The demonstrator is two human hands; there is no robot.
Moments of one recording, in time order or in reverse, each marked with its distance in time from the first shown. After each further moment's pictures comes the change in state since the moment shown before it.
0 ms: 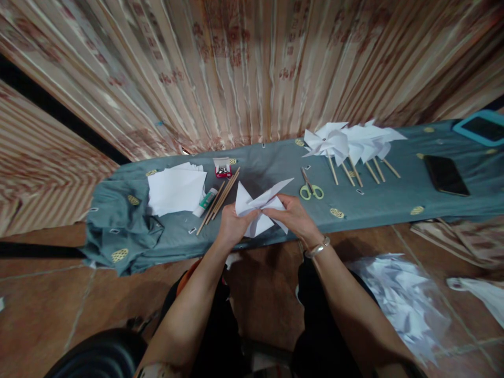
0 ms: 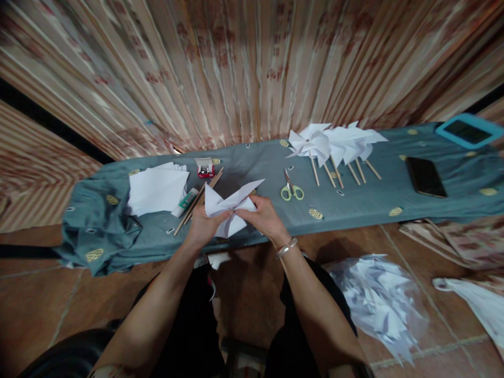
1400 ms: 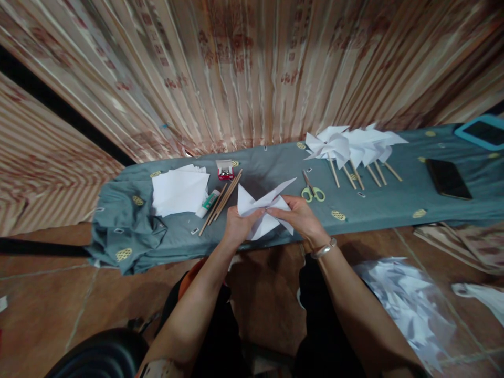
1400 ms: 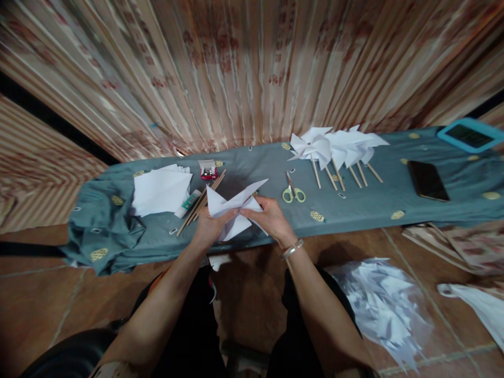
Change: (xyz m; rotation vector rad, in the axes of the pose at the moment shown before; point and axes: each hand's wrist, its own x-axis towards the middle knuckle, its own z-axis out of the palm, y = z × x) left_hand -0.002 -0.003 0.010 -0.194 0.017 -0.020; right_hand -0.004 -0.003 -0.007 0.153 -0.024 0.048
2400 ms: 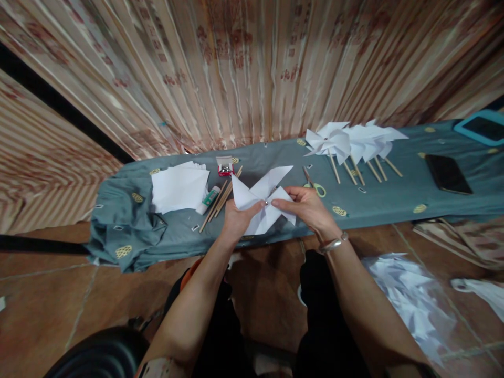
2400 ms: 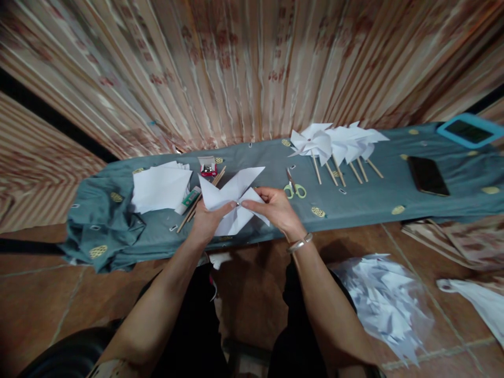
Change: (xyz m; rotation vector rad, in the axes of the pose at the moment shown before) left_hand -0.004 0.012 0.000 -0.024 0.031 -0.030; right_hand -0.006 -0.019 -0.003 -0.034 0.022 -0.047
